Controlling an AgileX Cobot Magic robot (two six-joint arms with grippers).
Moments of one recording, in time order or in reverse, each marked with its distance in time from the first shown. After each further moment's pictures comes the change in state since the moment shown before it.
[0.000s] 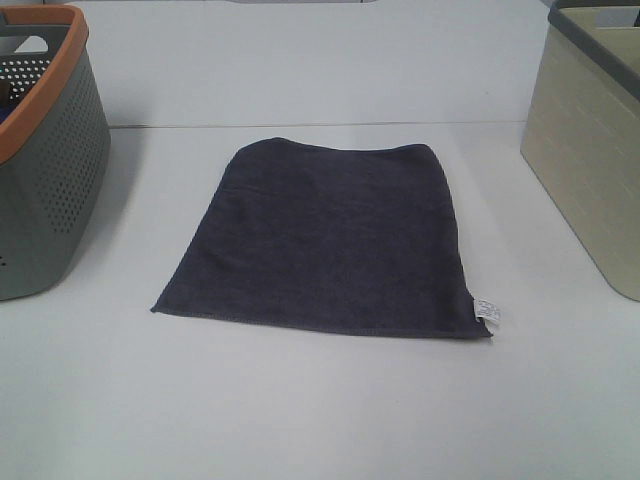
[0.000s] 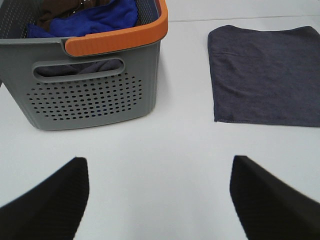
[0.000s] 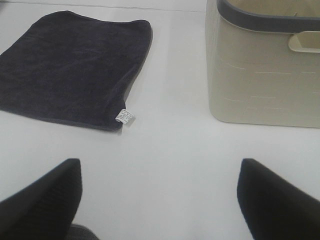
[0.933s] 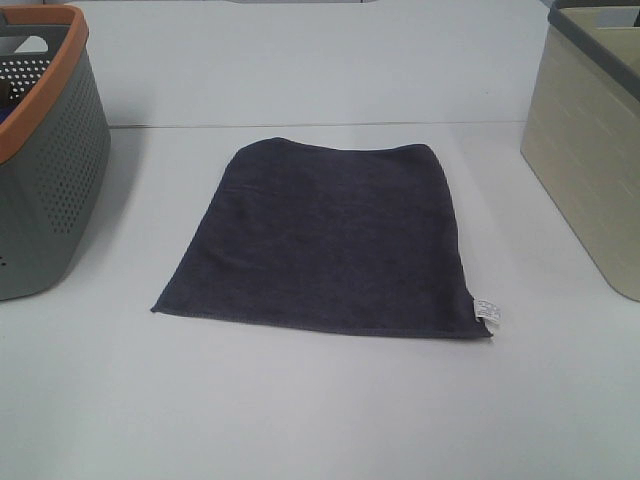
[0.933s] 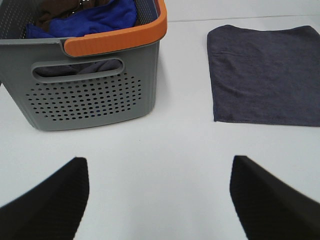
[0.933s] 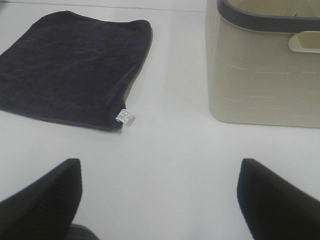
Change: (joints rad) left arm 0.000 0.000 0.000 -0.002 0.000 0.005; right arm 0.000 0.000 0.000 0.000 0.000 0.000
